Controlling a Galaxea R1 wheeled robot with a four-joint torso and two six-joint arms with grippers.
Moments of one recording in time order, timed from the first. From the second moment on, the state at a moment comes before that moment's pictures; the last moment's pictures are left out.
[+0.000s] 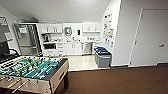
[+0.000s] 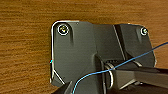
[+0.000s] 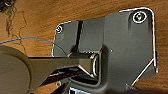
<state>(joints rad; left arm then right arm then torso) 1.51 2.78 -2.43 -0.01 -0.03 -0.03 -1.51 2.56 -2.01 0.13 -0.05 -0.16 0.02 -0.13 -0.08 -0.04</state>
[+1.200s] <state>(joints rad) 1.51 2.79 -2.43 -0.01 -0.02 -0.03 -1.52 2.57 -2.03 0.13 -0.05 -0.16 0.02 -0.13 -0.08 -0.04</state>
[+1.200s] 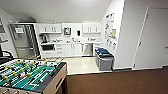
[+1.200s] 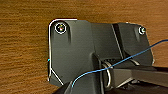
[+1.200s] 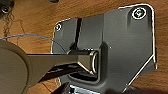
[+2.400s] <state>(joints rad) 1.52 2.82 -2.45 -0.01 -0.06 -0.03 -1.51 2.58 -2.10 0.13 -0.05 -0.16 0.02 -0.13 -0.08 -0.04</state>
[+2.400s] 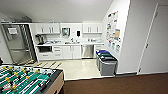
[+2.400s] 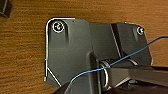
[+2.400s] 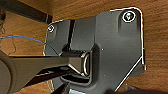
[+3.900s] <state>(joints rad) 1.53 2.82 -2.46 -0.01 -0.06 -0.04 -1.52 2.62 -2.15 0.13 -0.05 -0.16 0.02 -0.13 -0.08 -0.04</state>
